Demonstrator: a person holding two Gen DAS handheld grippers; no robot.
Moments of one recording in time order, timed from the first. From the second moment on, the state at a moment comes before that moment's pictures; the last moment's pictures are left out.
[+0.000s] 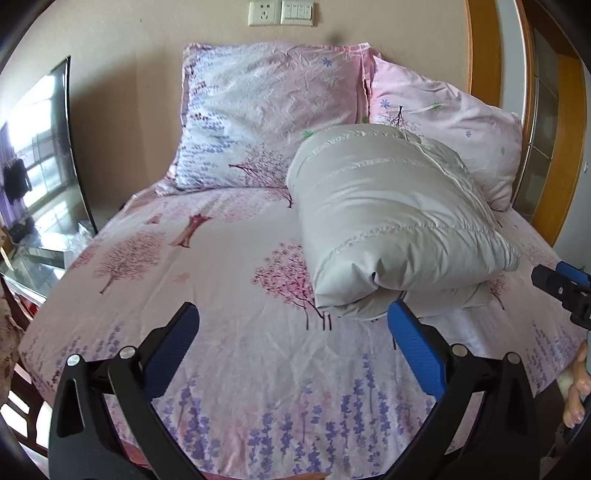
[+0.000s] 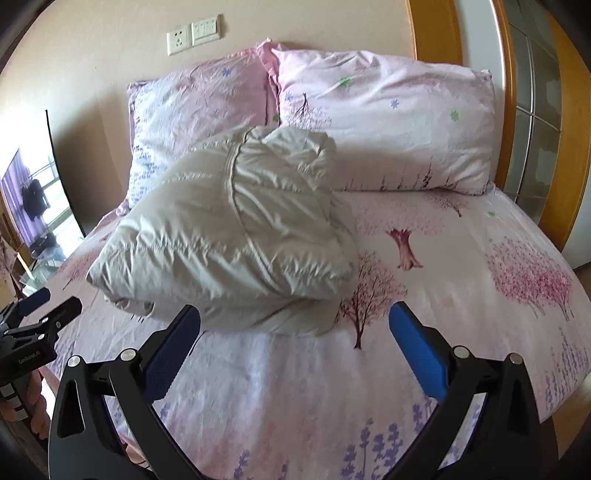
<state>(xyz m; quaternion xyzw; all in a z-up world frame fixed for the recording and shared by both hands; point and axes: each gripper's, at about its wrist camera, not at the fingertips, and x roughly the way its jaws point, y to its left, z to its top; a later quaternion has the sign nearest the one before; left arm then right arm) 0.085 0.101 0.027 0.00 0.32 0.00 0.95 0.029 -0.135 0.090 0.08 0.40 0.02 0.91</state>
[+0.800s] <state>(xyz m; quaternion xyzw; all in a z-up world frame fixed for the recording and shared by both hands) 0.102 0.081 -0.007 0.03 0.45 -0.03 0.89 0.026 -0.116 0.054 0.04 0.51 0.02 0.86</state>
